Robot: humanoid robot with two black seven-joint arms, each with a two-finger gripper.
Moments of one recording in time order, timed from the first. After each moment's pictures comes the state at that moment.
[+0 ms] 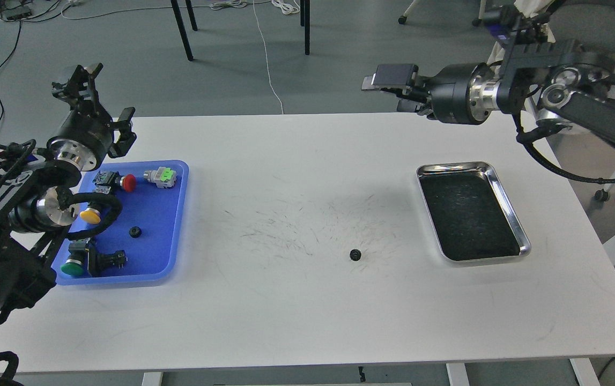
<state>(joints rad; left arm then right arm) -0.56 0.36 -1.14 -0.92 0.47 -0.07 -0.17 1.42 -0.52 -0.04 1.17 -0.81 0.39 -0.07</state>
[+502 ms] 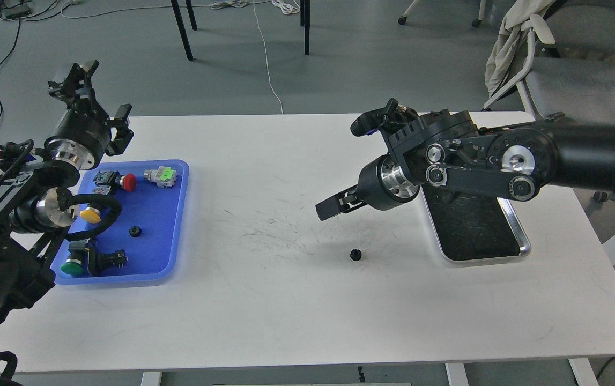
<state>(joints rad) -0.57 0.36 -1.14 -0.92 0.48 -0.06 -0.18 1.51 -0.22 -0.41 1.13 -0.87 0.48 -0.08</state>
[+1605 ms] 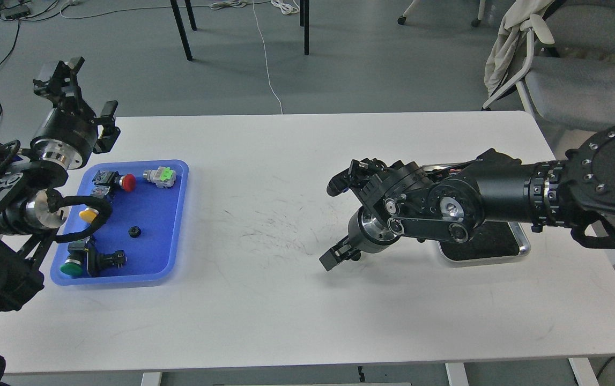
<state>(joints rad) -0.56 0.40 -1.14 -0.92 0.49 -0.06 -0.23 1.45 0.00 -0.62 0.98 -0.87 0.49 -0.08</state>
